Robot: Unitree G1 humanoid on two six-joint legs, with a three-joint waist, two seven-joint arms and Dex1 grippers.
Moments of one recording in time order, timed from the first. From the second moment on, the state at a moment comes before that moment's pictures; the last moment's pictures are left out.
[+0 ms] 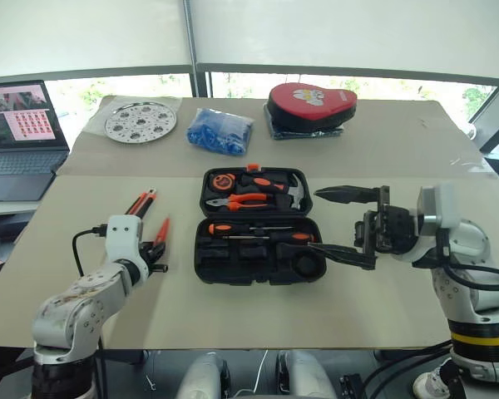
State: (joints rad) left arm -0.07 0.49 0.27 -0.44 -0.63 1.07 -0.05; right arm -0.28 -0.62 -0.14 -0.29 0.68 0.15 1.23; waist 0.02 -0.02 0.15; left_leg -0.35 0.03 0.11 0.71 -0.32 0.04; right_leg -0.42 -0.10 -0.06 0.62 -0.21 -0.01
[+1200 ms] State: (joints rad) left arm -0.57 0.79 -0.38 -0.16 -0.11 0.53 -1.15; right arm -0.17 -0.84 -0.14 -0.34 0.61 0.33 1.21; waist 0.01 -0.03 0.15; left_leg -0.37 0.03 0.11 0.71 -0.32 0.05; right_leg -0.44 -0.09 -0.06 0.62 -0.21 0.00
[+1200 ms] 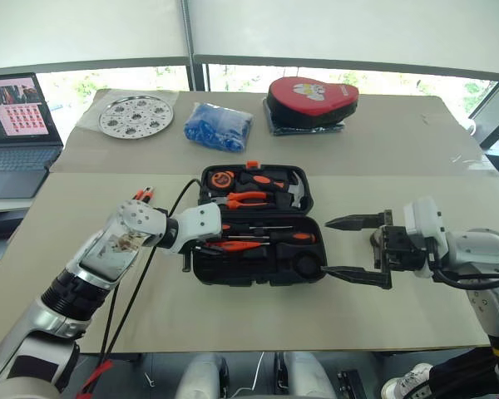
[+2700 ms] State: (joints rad) left arm -0.61 0.72 -0.39 -0.14 -0.04 0.58 -1.24; right arm -0.21 -0.84 -0.10 -0.33 0.61 0.34 1.19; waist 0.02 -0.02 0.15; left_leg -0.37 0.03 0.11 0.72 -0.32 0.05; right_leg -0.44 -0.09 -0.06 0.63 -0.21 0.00
